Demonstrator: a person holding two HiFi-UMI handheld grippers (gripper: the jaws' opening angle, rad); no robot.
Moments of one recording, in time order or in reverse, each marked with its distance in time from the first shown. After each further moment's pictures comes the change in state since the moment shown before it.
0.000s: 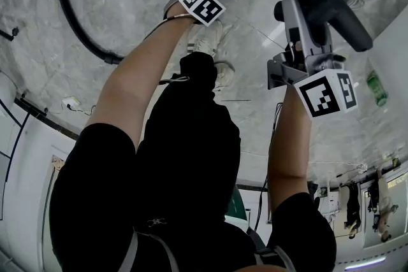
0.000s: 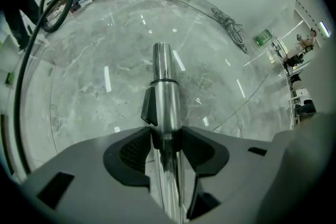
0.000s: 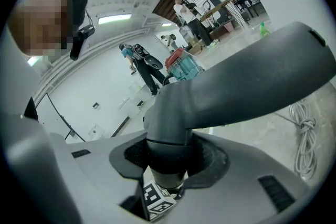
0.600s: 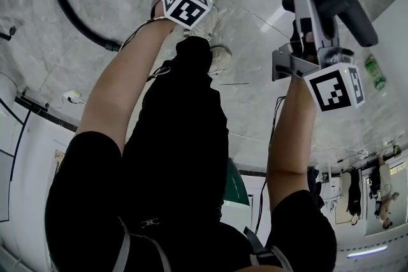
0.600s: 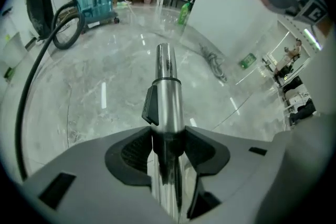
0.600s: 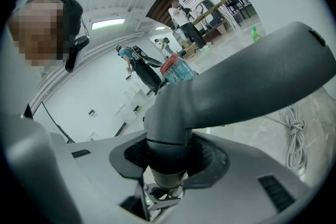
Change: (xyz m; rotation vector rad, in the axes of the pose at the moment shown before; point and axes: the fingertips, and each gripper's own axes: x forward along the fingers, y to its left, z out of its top) left arm -0.098 -0.023 0.039 -0.005 -0.231 -0.049; right arm -0.035 0.003 0.042 0.006 -0.016 -0.045
